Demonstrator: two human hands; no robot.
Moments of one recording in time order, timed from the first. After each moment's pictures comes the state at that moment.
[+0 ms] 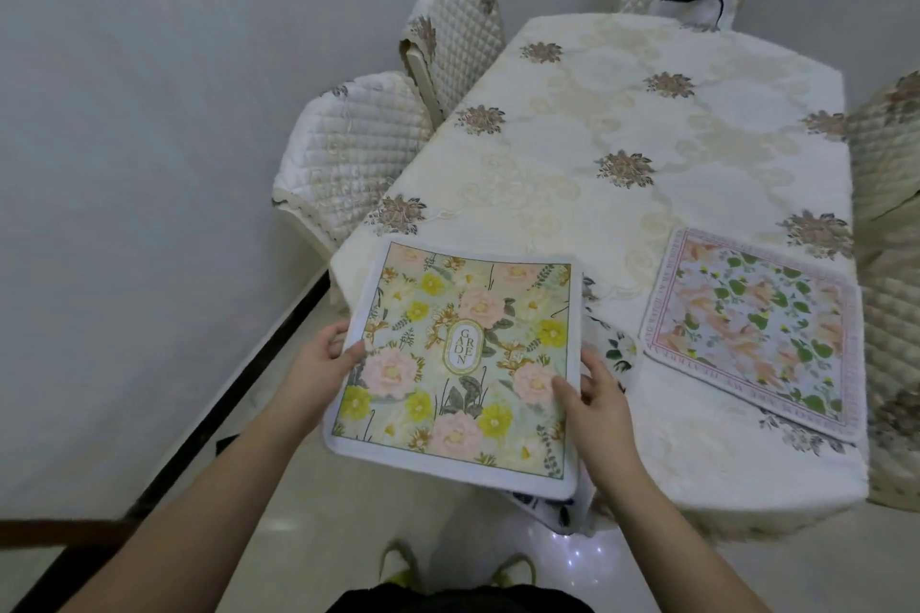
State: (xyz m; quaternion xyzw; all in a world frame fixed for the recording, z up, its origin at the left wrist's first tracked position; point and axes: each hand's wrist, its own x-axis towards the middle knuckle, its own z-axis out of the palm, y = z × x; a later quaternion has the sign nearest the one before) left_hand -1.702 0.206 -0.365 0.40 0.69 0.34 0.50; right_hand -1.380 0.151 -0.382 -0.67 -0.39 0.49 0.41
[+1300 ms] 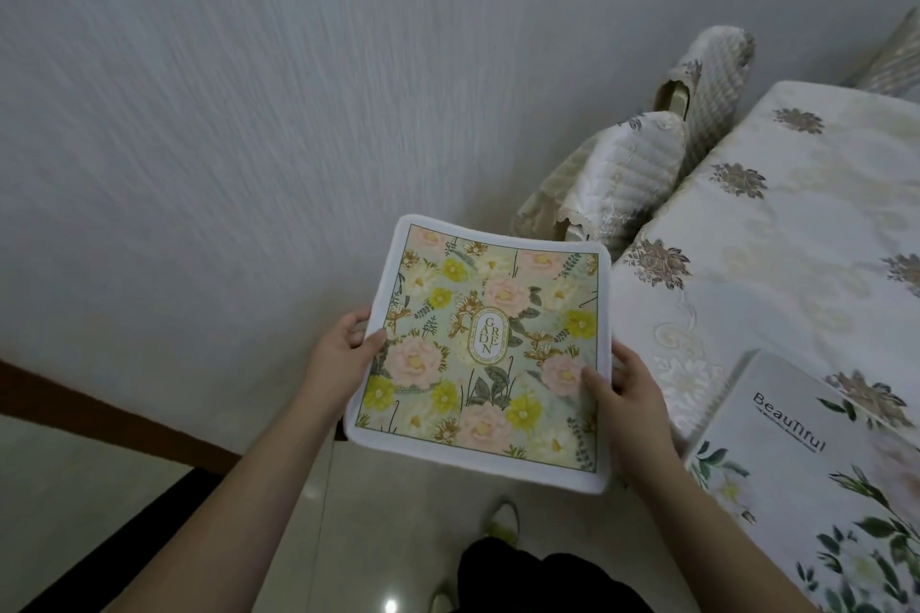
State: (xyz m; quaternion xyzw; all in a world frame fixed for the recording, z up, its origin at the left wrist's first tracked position) left_hand -2.080 0.165 -0.345 0.30 0.73 0.45 0.42; right_hand -1.759 0.204 -0.345 -0.61 -0.46 0.53 0.37
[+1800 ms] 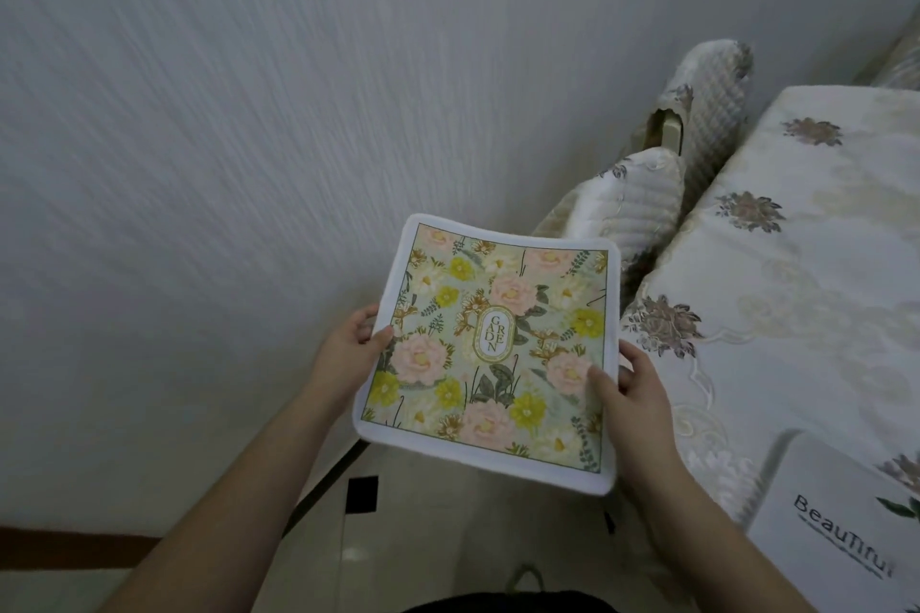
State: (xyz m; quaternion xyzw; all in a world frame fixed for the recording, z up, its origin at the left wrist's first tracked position) left_hand -2.072 0.334 -0.316 0.35 0.75 0.40 0.39; right_hand -1.754 0.345 -0.344 -0.61 -0.45 0.51 0.40
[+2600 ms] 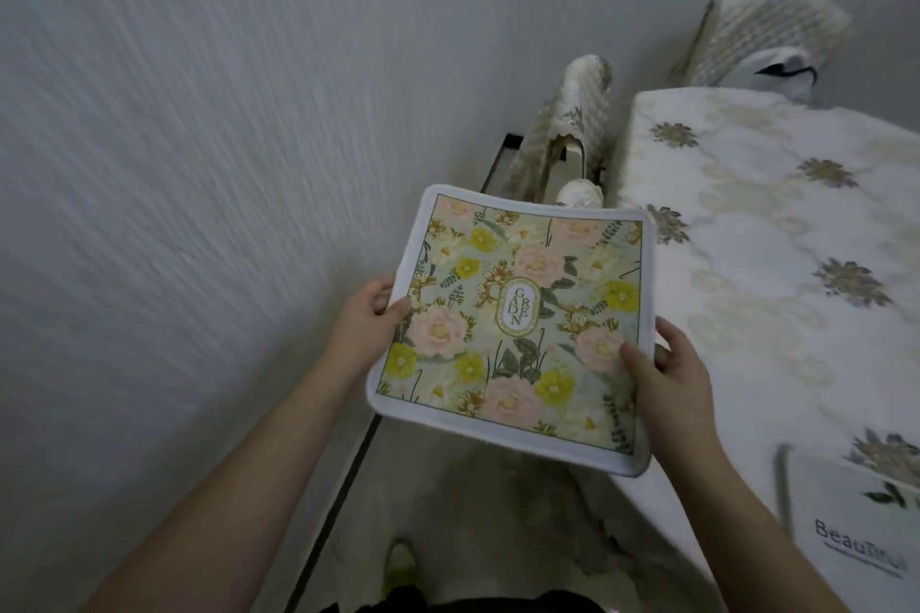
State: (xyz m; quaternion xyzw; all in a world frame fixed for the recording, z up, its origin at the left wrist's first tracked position) left_hand -2.083 0.588 -0.309 0.50 0.62 0.36 0.49; right_hand -1.787 0.475 -0.304 -0.72 -0.35 0.34 0.49
